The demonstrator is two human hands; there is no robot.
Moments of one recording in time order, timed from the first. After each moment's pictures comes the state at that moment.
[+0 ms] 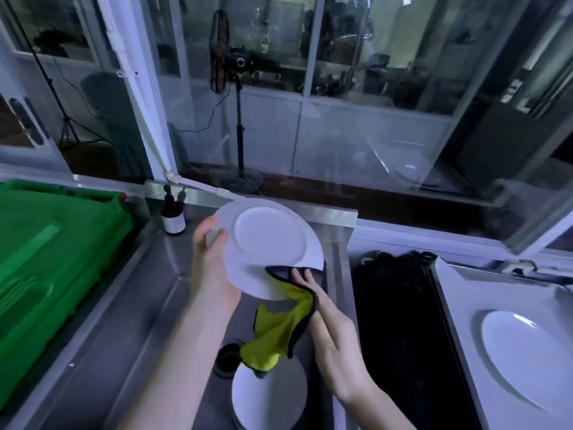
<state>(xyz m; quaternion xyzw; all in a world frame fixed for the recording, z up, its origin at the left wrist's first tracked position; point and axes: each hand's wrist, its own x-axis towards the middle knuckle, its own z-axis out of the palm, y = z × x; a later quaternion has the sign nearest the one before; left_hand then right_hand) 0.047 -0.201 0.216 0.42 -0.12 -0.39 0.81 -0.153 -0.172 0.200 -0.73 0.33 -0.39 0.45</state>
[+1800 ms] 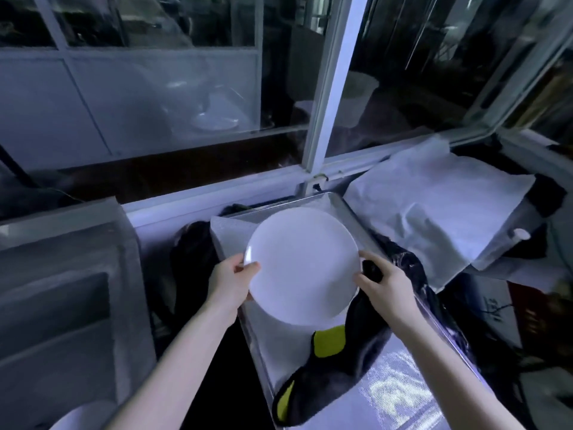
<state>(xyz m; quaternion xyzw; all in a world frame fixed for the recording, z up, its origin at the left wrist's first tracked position) -0.385 -0.332 0.137 0.59 -0.41 -0.58 0.38 -0.627 -0.246 0.169 -0.45 0.77 -0.39 0.23</state>
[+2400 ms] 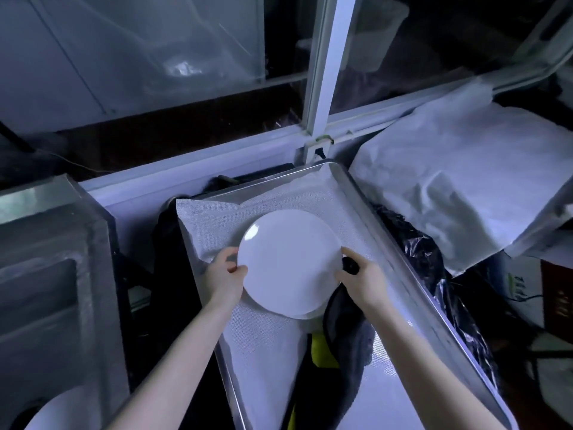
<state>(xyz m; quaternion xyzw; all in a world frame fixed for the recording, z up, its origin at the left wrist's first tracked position) -0.432 -0.376 0.048 0.70 -0.42 -0.49 0.30 -0.674 -0.315 0.061 -0.42 0.77 -0.33 0.35</state>
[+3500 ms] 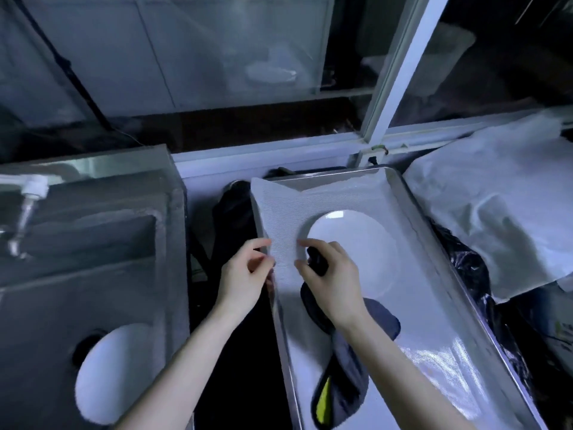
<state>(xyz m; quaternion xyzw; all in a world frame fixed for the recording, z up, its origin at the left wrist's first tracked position) -0.356 -0.296 0.089 0.61 -0.51 -0.45 0.41 -0.521 -0.279 0.128 -0.61 0.64 -0.37 0.29</state>
